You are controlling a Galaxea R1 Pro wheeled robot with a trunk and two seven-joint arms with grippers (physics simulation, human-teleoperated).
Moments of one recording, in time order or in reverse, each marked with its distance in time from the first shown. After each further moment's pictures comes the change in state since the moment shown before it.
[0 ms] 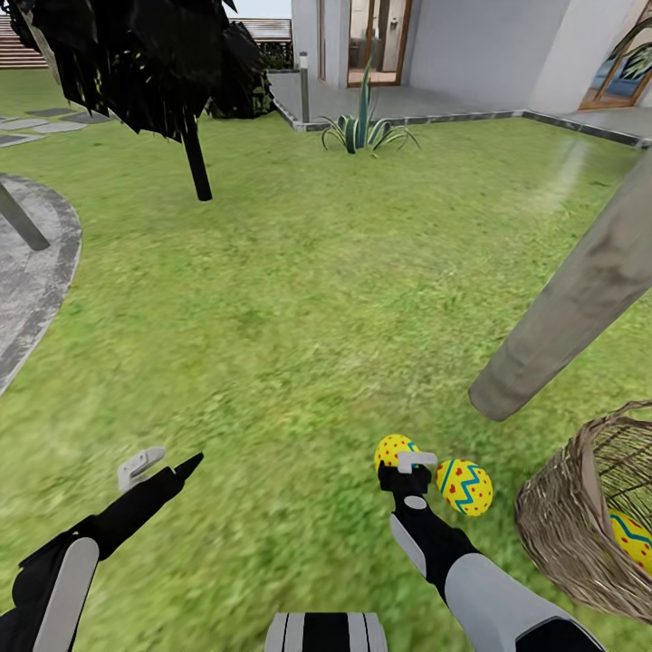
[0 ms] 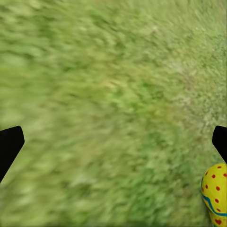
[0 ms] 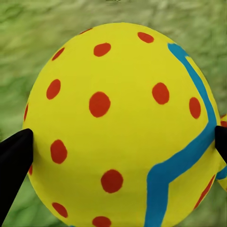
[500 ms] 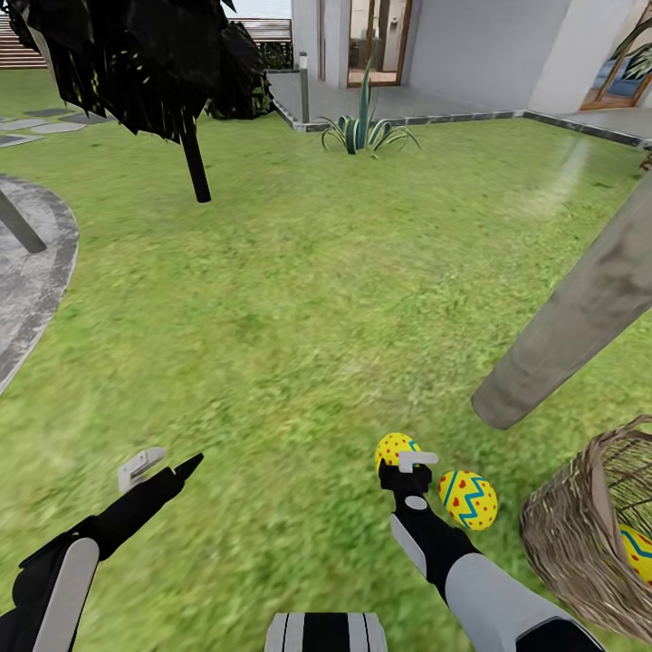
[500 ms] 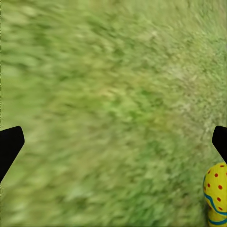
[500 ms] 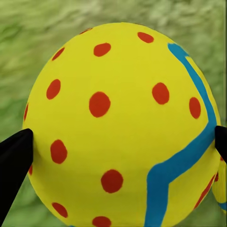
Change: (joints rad) left arm 0.000 0.000 0.001 0.003 -0.001 -0.001 -0.001; right arm 0.000 -0.001 -0.005 0.002 0.000 -0.022 -0.002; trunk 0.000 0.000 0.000
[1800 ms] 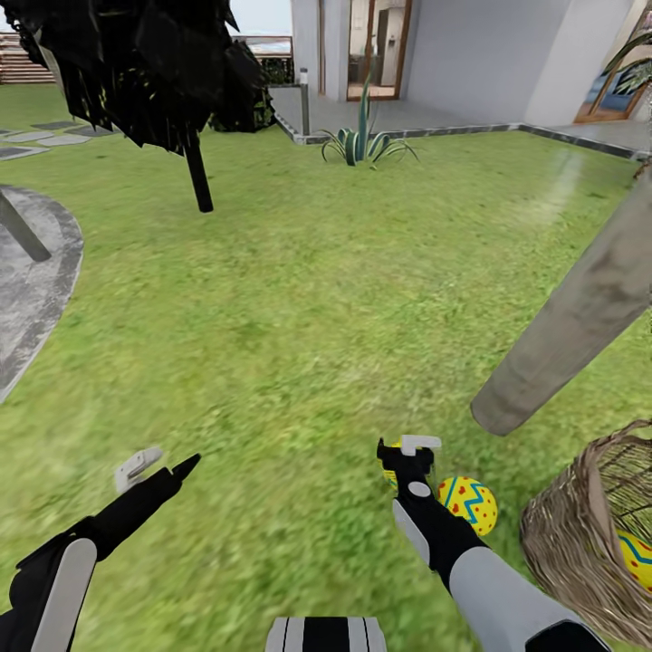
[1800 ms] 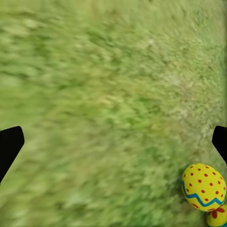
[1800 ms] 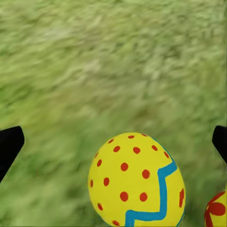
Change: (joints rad) left arm 0.000 0.002 0.009 0.000 -0.003 0.000 0.003; right arm 0.002 -0.020 0.004 -0.115 -0.004 -0.005 -0.007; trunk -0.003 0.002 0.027
